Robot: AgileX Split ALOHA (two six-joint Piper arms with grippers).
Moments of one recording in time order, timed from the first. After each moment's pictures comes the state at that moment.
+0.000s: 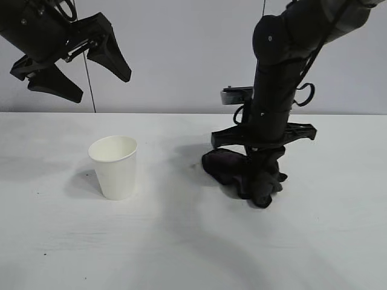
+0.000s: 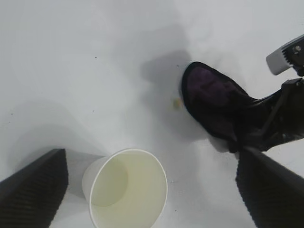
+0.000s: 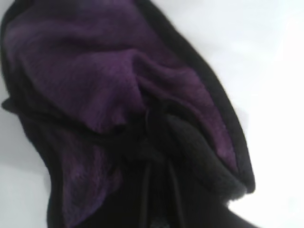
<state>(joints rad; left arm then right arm) -0.21 1.82 -1.32 -0.74 0.68 0.48 0.32 2.20 -1.57 -0.09 0.84 0.19</state>
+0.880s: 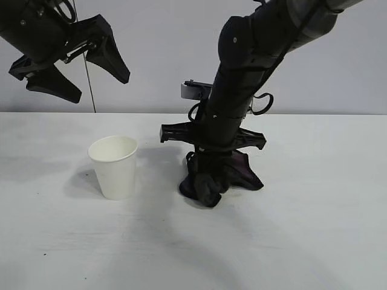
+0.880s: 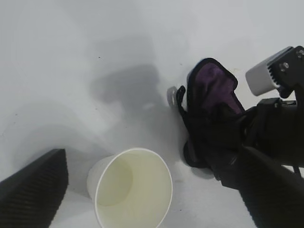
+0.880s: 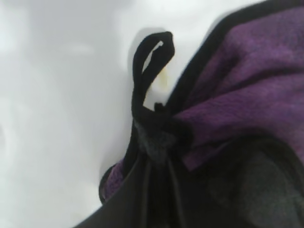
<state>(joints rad) -0.21 1.82 -1.32 -0.72 0.68 0.48 0.48 2.25 -1.64 0.12 0.68 0.21</state>
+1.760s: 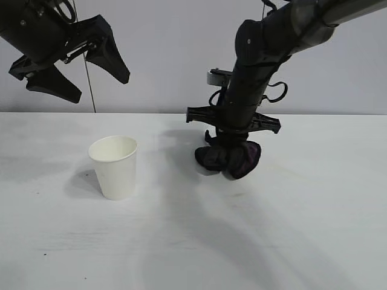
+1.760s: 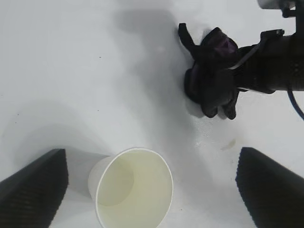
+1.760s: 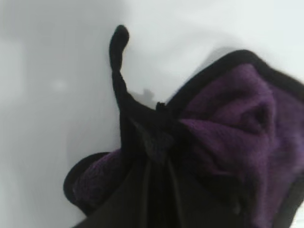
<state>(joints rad) -0.21 1.82 -1.32 -0.72 0.68 0.48 0.34 2.36 -1.83 -0.02 0.74 0.27</state>
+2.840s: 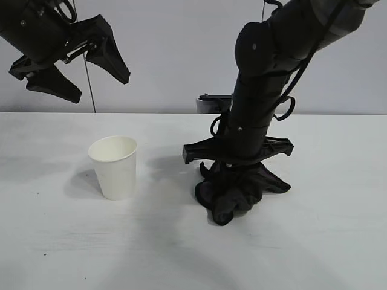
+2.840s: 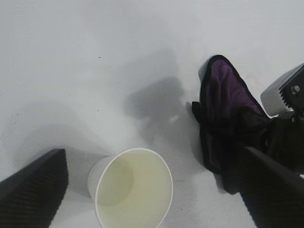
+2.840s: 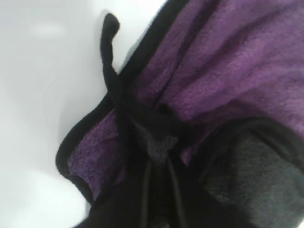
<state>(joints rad) -0.21 1.82 -1.32 -0.72 0.68 0.48 0.49 2.15 -1.43 0.01 0.69 0.19</state>
